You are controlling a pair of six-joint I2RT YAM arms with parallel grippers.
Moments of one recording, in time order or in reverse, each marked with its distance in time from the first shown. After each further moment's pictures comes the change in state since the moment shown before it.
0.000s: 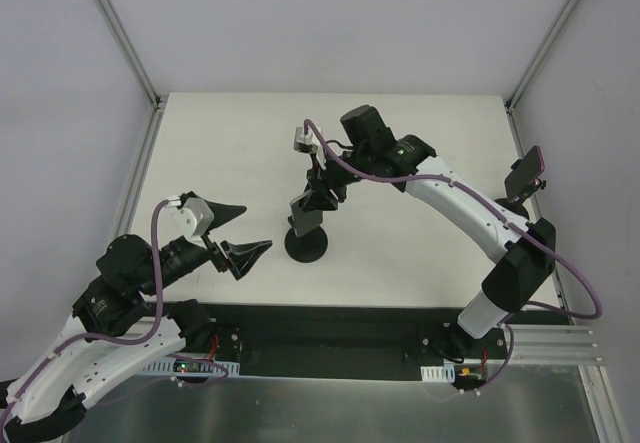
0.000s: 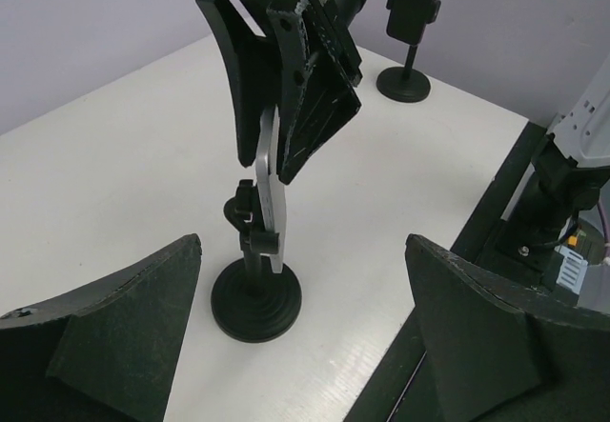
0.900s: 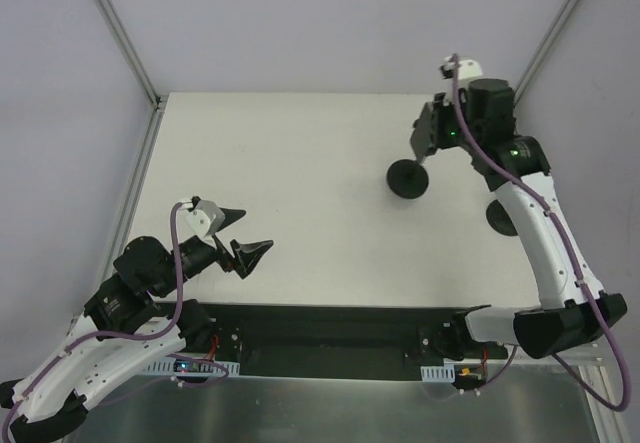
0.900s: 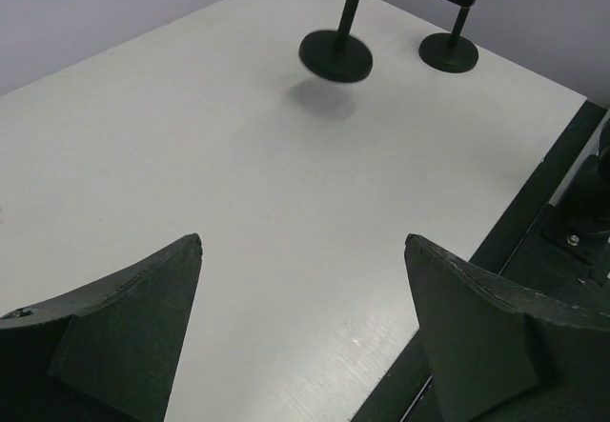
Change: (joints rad) left arm 0.002 -0.030 -0.100 -0.004 -0.078 0.009; right arm -0.382 -0.309 -0.056 -0.006 0.740 0.344
